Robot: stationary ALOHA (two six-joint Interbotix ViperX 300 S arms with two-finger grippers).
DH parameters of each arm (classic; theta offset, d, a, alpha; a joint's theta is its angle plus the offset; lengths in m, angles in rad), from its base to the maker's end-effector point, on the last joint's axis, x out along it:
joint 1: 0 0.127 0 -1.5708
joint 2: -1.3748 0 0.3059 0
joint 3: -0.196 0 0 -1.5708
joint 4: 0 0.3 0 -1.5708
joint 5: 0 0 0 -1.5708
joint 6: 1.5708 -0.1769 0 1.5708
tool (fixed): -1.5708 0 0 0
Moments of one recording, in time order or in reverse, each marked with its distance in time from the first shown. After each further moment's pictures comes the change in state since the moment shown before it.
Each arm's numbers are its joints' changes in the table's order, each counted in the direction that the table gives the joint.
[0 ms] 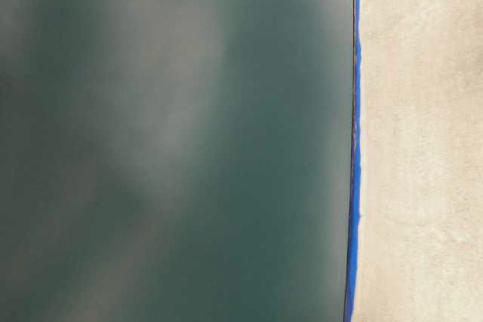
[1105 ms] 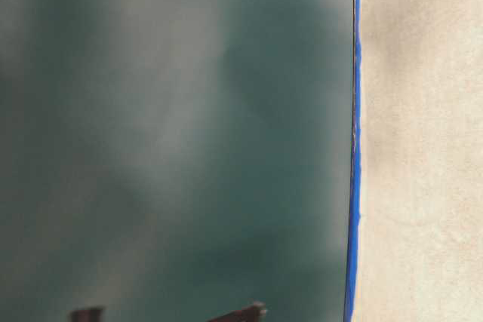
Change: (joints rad) left arm 0.676 0.607 -0.376 0.011 -0.469 -0.373; right arm -0.773 0.649 -0.403 -0.219 -0.781 0.109
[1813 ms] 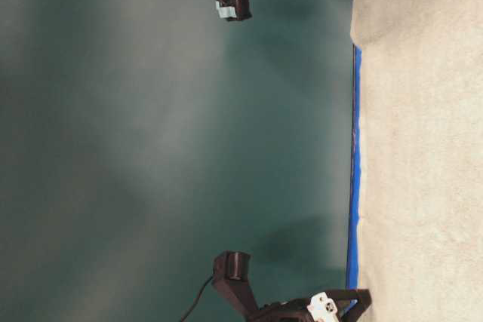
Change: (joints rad) left arm 0.133 0.505 -0.110 0.002 0.123 -0.089; right arm -0.123 0.431 -0.035 0.002 0.285 0.051
